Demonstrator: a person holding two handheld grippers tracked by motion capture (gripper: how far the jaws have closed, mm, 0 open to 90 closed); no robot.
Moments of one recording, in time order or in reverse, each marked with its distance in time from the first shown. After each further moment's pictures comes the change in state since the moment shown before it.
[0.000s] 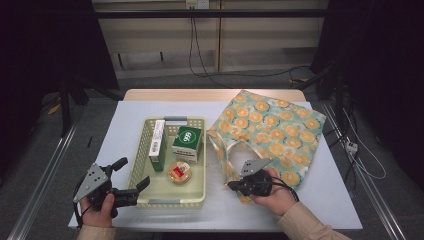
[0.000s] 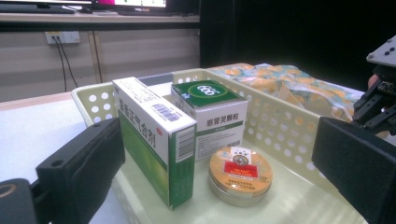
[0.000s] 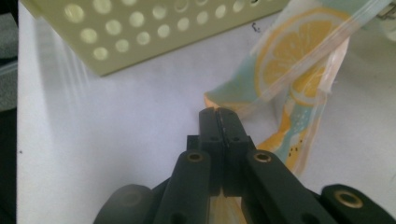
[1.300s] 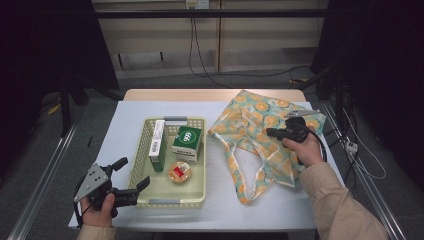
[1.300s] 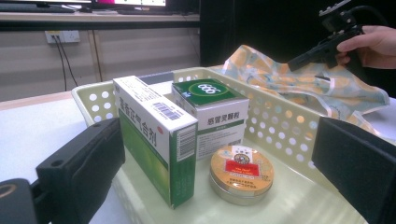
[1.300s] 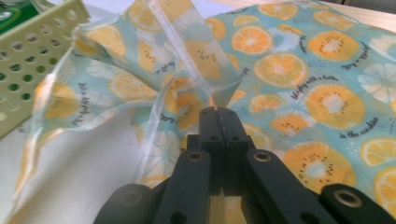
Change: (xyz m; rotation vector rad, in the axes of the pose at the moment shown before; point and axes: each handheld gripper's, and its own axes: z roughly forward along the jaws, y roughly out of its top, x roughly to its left) left arm 0.001 -0.001 0.002 0.009 -0.004 0.006; right arm -0.161 -0.004 -0.063 -0.156 -0.311 0.367
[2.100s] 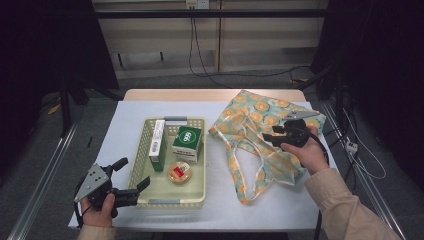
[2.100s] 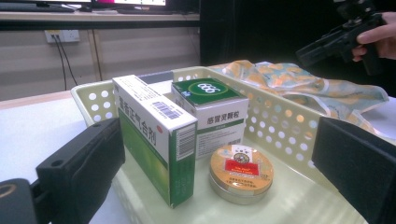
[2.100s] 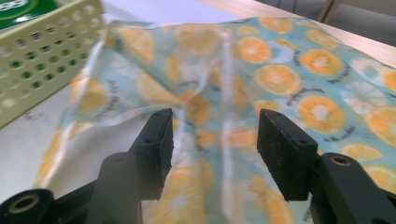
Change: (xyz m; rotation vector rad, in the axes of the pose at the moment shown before) left arm 0.000 0.000 0.000 0.000 0.005 -0.003; right arm 0.035 0.009 -0.023 0.009 -0.051 -0.119
